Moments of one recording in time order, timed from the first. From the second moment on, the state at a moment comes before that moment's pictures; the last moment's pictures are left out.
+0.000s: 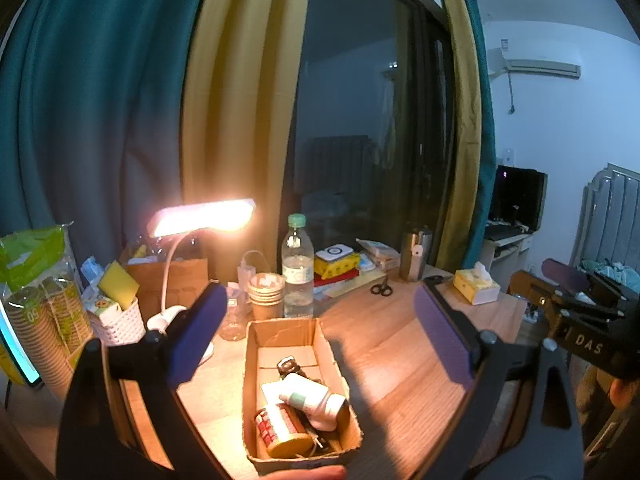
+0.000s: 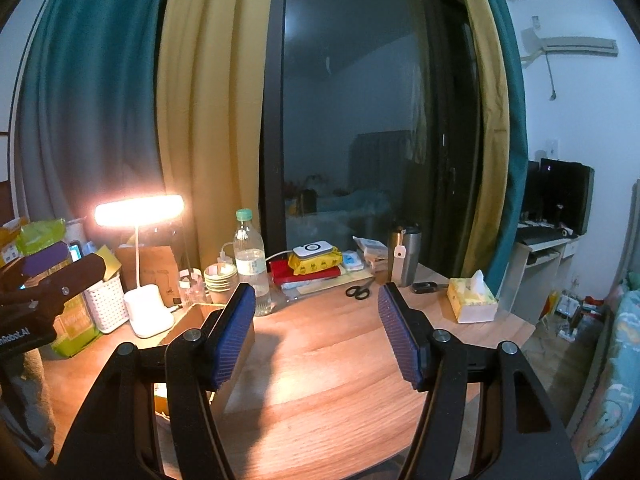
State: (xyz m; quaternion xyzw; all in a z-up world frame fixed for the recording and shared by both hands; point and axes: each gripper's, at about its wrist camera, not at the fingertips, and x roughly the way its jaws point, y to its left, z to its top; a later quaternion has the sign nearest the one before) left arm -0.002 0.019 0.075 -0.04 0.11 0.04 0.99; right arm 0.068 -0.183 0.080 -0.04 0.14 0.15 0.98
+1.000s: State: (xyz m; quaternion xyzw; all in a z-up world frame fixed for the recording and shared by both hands) left arm -0.002 0.017 0.074 -0.04 0.12 0.03 0.99; right arm 0.070 -0.184 0.076 -0.04 0.15 0.14 0.98
